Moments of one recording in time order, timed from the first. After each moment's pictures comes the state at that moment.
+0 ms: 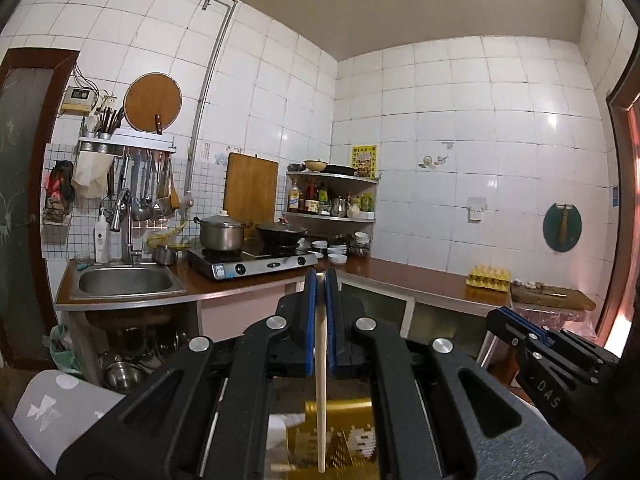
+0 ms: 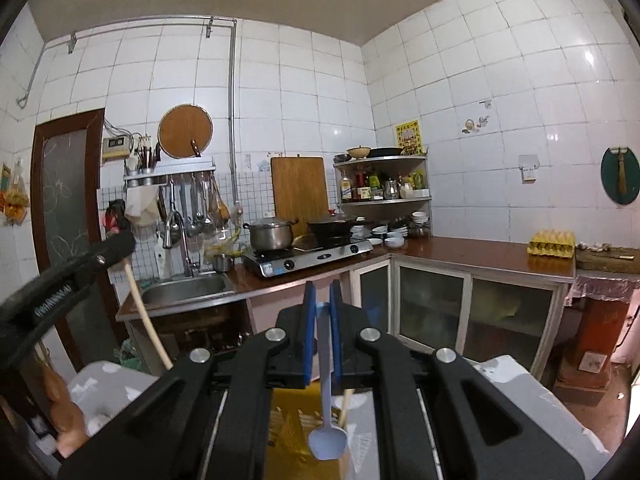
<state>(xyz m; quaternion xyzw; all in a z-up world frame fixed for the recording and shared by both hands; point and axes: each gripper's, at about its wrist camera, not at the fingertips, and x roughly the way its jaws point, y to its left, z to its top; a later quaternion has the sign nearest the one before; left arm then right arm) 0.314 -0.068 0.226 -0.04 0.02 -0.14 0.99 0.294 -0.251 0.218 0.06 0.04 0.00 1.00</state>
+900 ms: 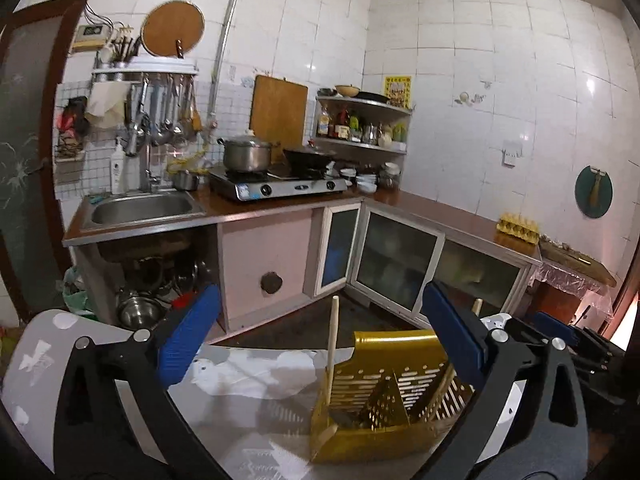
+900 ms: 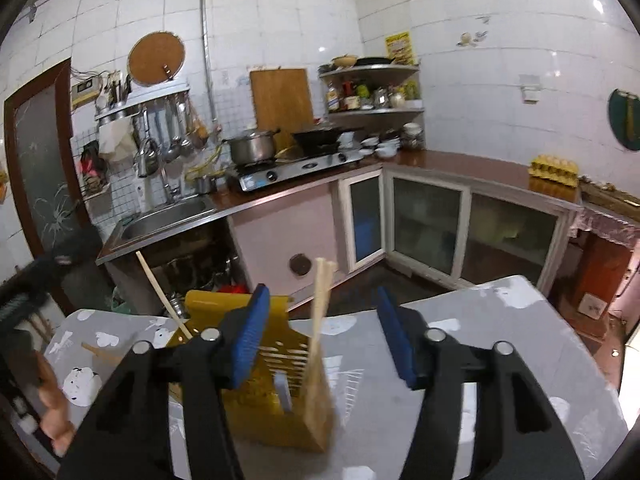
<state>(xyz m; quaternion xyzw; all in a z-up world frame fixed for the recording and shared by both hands) 0.364 -0.046 0.152 -0.04 0.16 -0.10 0.98 0.346 -0.283 0.126 0.07 0.20 -0.02 0.98</state>
